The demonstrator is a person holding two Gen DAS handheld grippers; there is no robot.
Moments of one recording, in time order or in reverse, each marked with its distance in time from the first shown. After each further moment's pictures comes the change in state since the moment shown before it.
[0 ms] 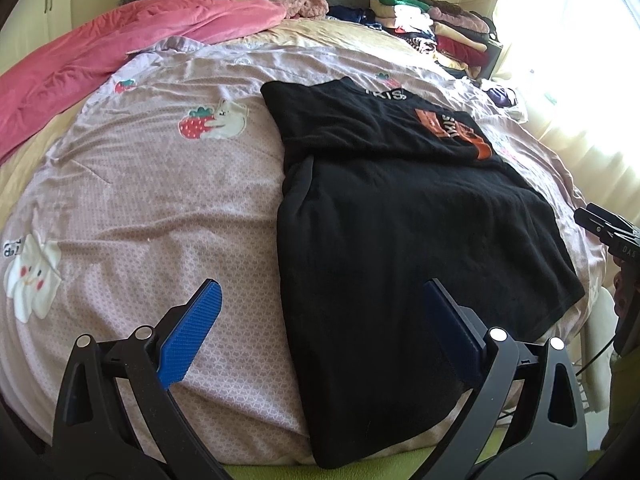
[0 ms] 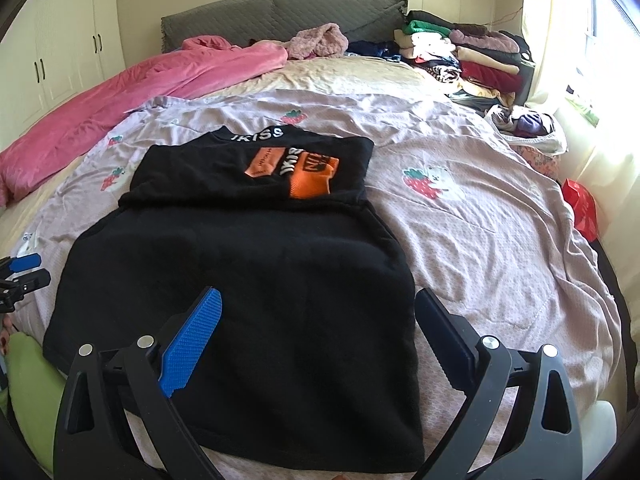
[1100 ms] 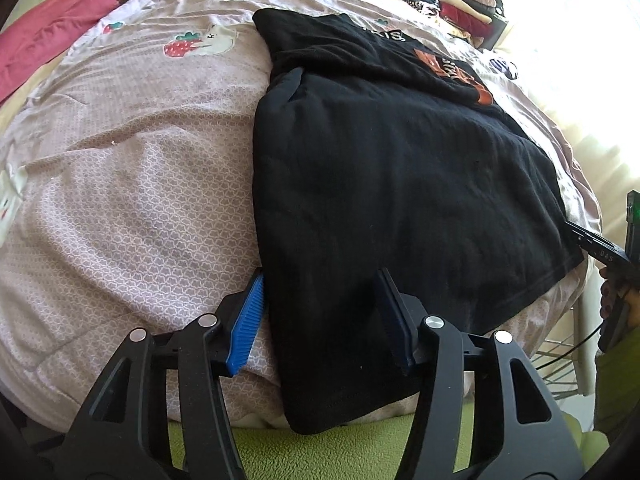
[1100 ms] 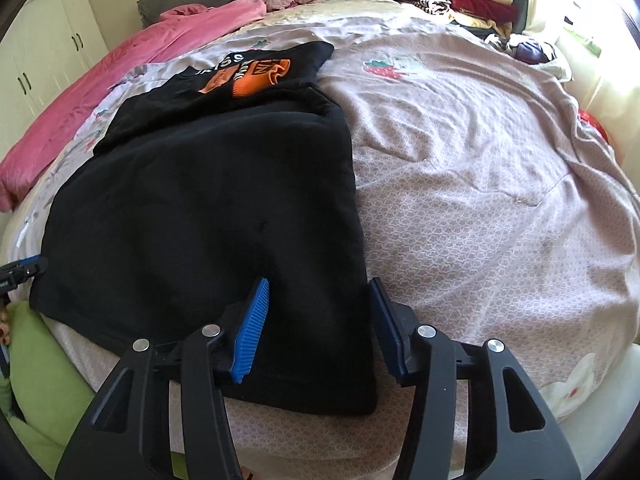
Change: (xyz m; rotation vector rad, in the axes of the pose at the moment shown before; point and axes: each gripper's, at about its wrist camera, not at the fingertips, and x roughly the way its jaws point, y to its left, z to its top) left arm 0.024 -0.004 -0.041 -0.040 0.155 -0.046; right arm 0.030 -0.064 -0.077 0.111 0.184 0.082
